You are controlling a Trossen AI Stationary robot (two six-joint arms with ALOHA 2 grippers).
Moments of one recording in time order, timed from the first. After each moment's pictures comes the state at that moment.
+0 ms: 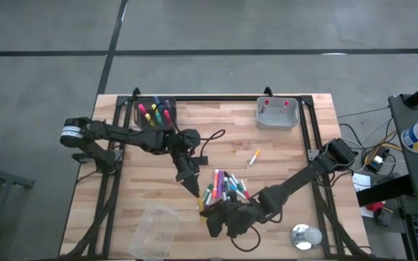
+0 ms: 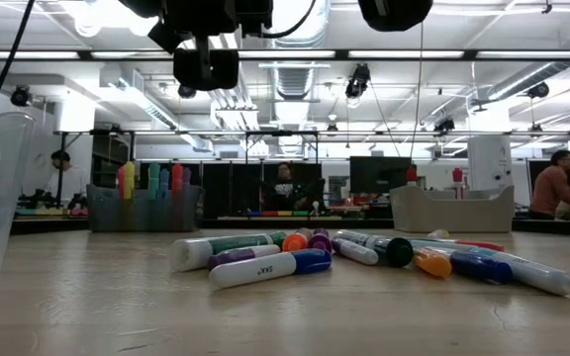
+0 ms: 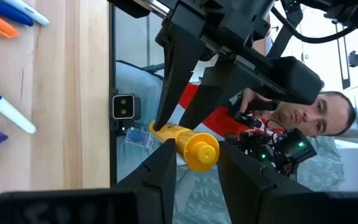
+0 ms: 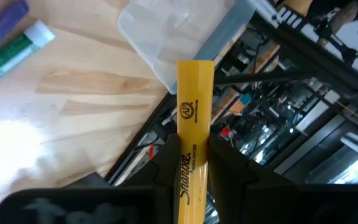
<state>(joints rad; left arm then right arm) 0.00 1.54 1.06 -0.03 1.04 -0.86 0.55 1.90 1.45 -0.14 0.51 -1.86</state>
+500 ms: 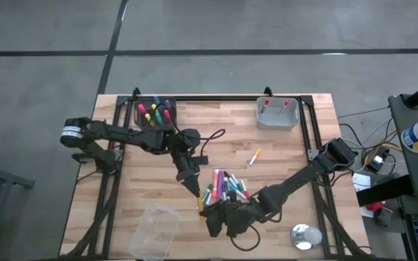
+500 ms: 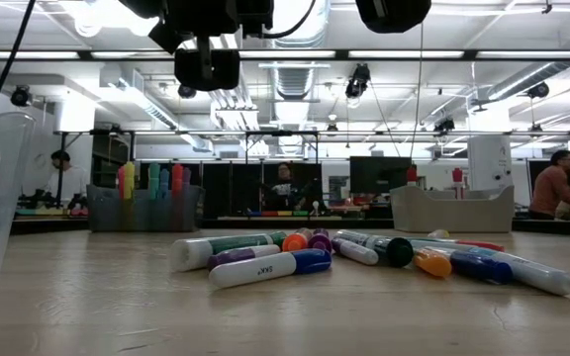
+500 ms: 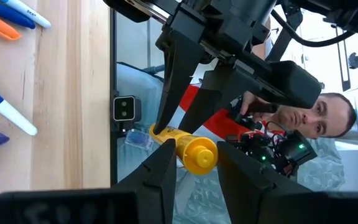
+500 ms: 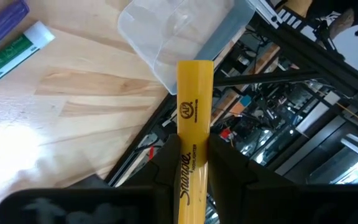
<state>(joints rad) 0.00 1.54 1.06 -0.02 1.04 -0.87 0.55 1.90 1.45 -0.14 0.49 -1.86</state>
